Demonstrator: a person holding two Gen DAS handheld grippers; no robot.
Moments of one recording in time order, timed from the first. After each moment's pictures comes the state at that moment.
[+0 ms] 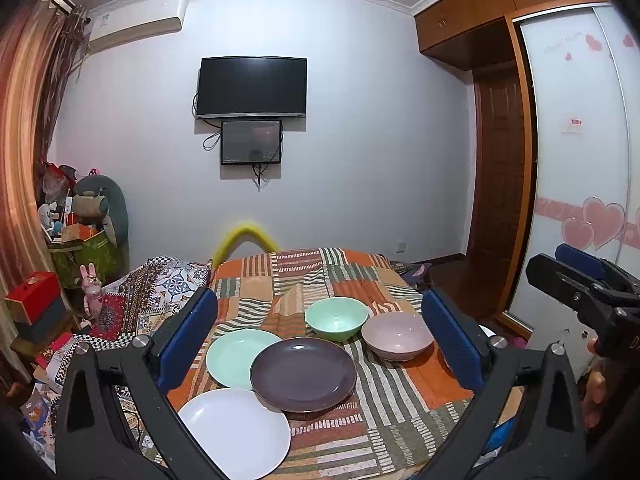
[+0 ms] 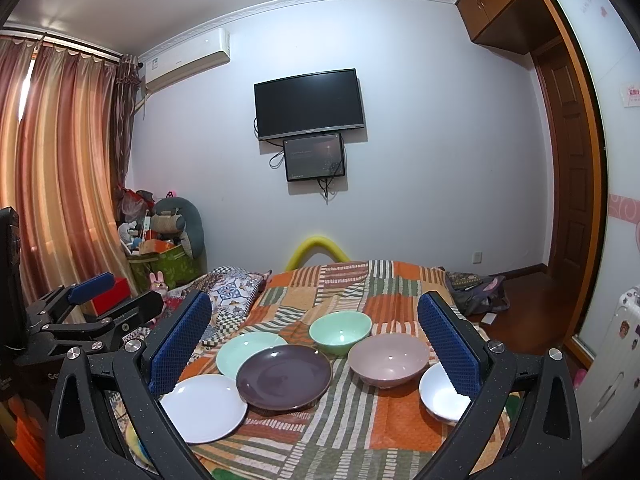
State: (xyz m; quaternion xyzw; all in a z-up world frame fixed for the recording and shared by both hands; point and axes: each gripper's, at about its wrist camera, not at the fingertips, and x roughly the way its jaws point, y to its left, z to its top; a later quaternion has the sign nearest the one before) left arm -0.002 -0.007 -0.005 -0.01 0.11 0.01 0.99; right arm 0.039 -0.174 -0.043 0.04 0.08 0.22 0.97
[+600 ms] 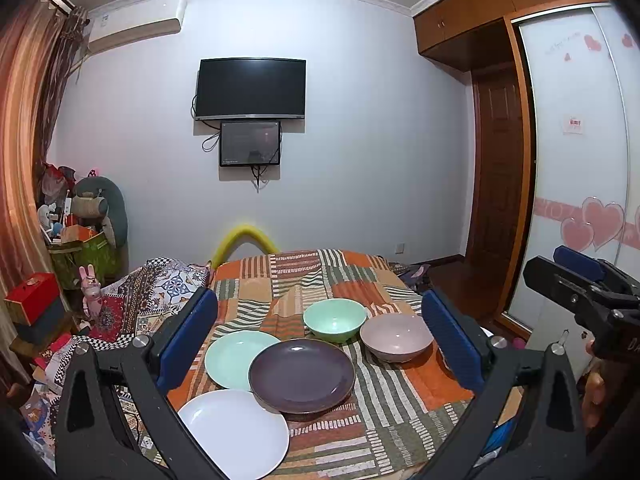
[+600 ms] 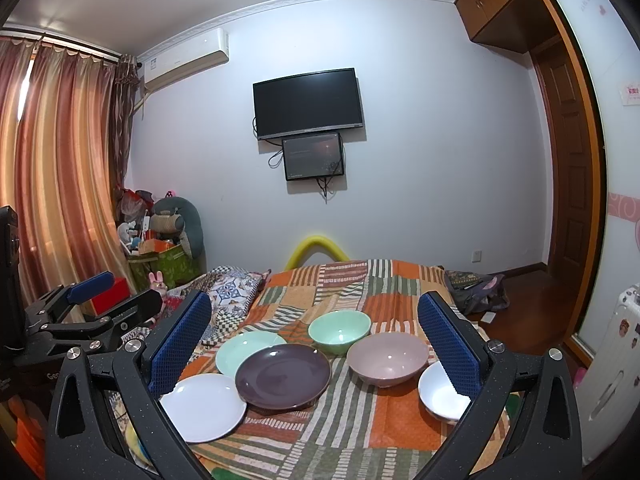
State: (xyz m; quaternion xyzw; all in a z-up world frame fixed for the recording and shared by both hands) left arm -0.002 -0.008 -0.005 -0.01 0.11 0.01 0.99; right arm 0.039 -0.177 -0.045 0.04 0.09 0.22 0.97
